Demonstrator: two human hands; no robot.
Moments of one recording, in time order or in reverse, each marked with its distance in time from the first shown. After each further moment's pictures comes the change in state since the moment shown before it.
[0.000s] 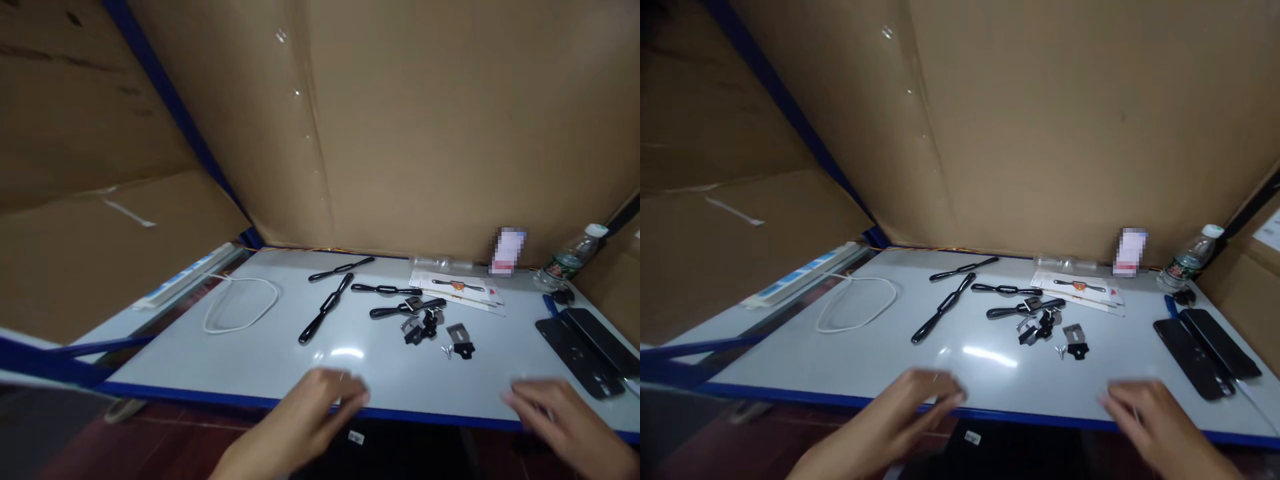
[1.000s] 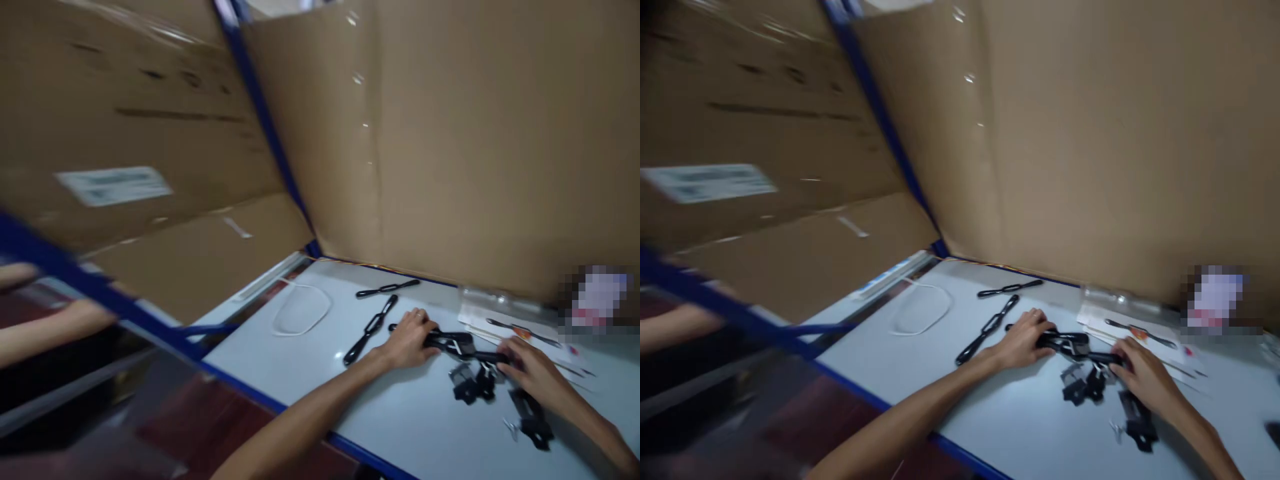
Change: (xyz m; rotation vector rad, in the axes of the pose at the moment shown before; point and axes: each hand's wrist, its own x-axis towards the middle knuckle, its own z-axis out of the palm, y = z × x) left_hand 0.184 -0.025 0.016 0.326 0.094 0.219; right_hand 0.178 0.049 0.076 0.068 -0.240 -0.123
